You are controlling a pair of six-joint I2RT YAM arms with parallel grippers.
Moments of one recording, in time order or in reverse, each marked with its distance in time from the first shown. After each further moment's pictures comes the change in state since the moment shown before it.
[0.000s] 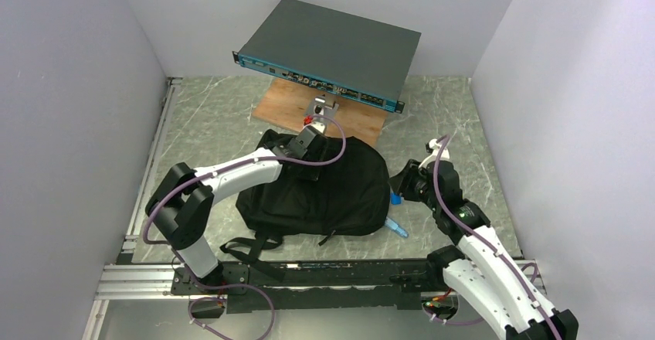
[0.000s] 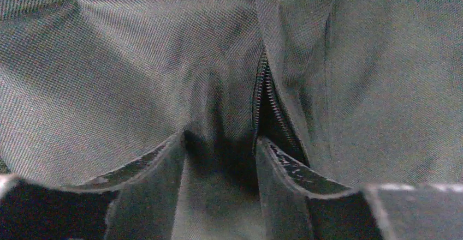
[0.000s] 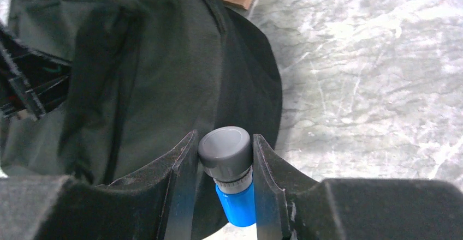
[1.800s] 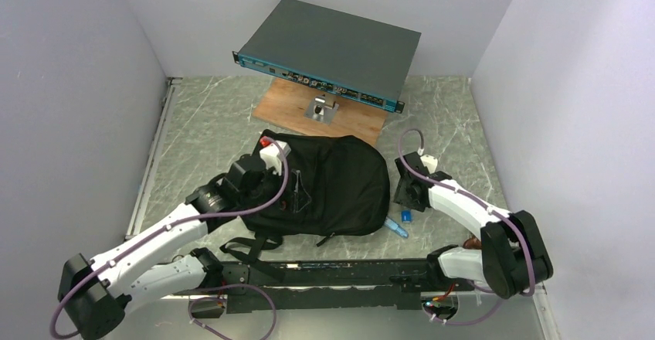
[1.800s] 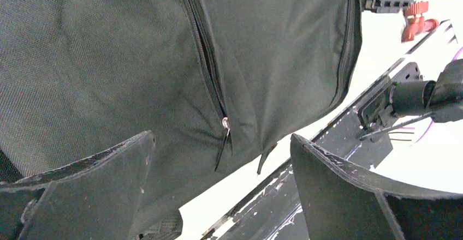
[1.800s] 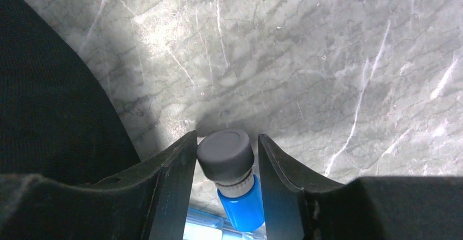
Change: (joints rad) left arm 0.041 -0.778 -0.485 0.108 0.388 -0.037; right arm 0.006 0.614 0.095 -0.130 0.274 0.167
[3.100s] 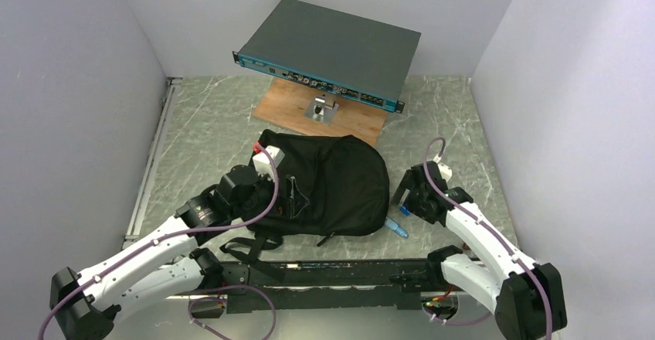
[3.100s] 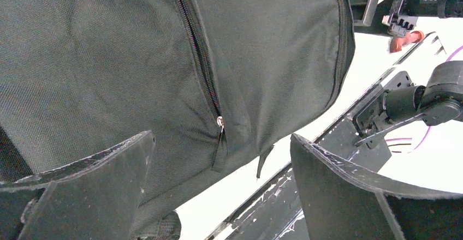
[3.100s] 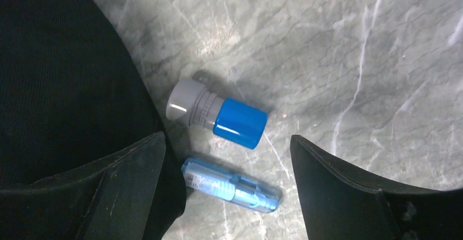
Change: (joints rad) left arm -0.062 -0.090 -0.033 0.027 -0.093 -0.016; right arm -0.061 -0.348 -0.102 -0.077 -0.120 0.093
